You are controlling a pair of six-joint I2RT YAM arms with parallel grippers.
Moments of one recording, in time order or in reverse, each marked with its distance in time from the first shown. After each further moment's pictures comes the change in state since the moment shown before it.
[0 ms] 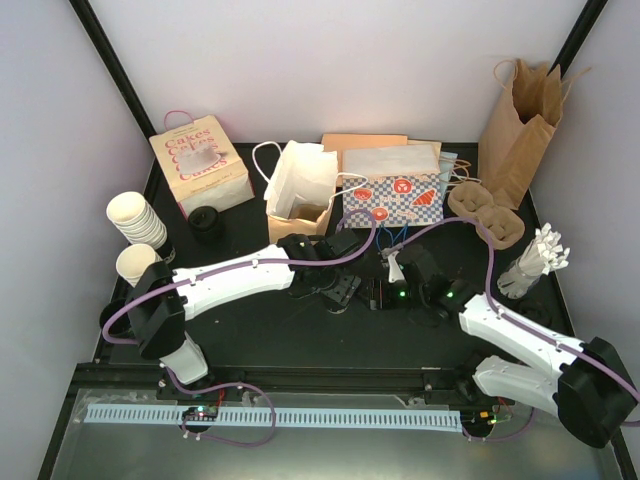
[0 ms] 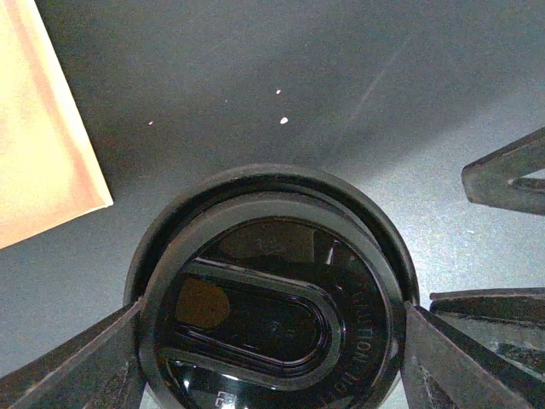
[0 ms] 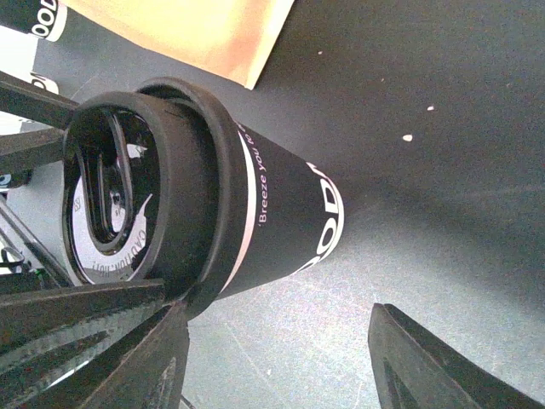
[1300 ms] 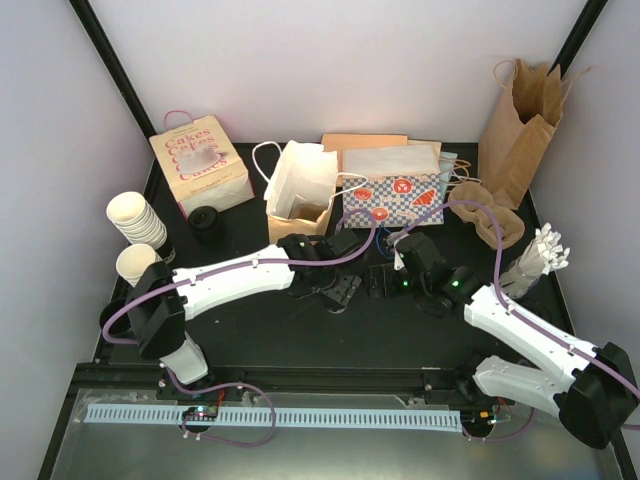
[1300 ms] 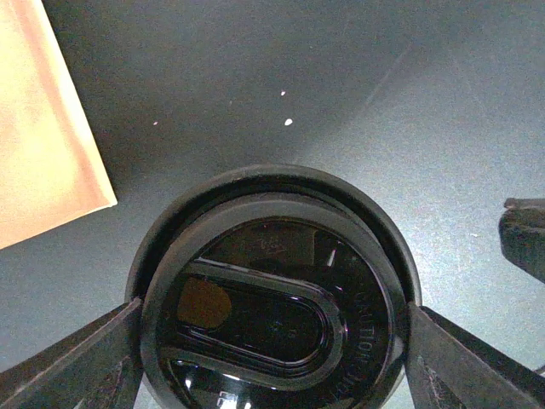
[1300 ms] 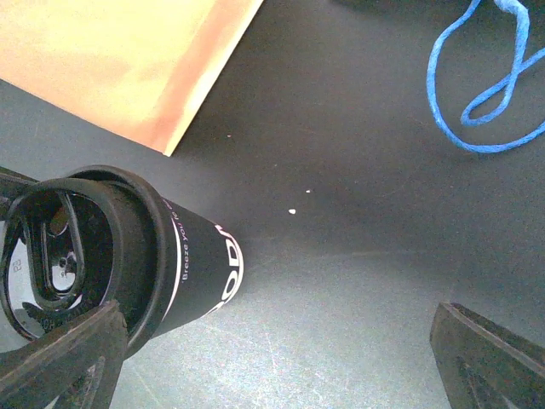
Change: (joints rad) left arm 0.000 0.000 0.000 0.000 -0.008 -0.007; right arm 0.001 -0.008 0.154 -0.199 0.264 -0.144
